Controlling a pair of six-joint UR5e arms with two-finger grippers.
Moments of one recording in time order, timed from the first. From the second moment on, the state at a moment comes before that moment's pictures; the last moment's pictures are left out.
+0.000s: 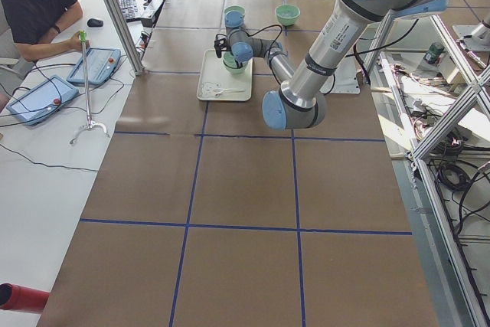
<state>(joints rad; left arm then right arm) -0.57 -2.36 -1.44 -1.91 -2.05 -1.46 1.43 -1.43 1.65 -1.74 2.38 -0.09</state>
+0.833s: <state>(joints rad) -0.75 -2.17 -1.72 -1.90 -2.08 -1.32 1.27 -1.45 1.69 -1.58 2.41 0.20</state>
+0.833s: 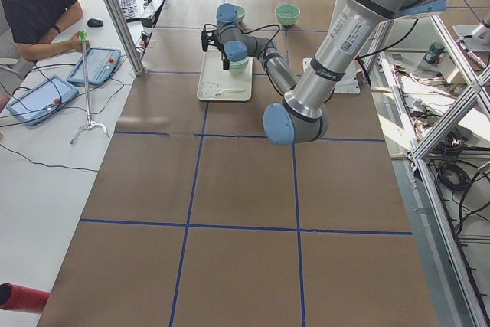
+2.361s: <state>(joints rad) -0.90 -2.01 -1.85 -1.88 -2.10 -1.22 1.02 -1.51 1.56 -1.05 2.21 0.76</state>
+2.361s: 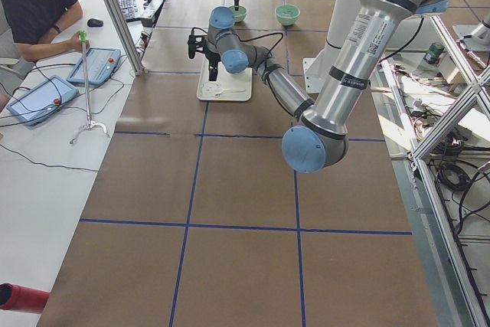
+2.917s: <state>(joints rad) -0.89 -1.96 -1.90 -1.89 -2.10 -1.21 0.95 -1.31 1.63 -1.05 2.30 1.11</state>
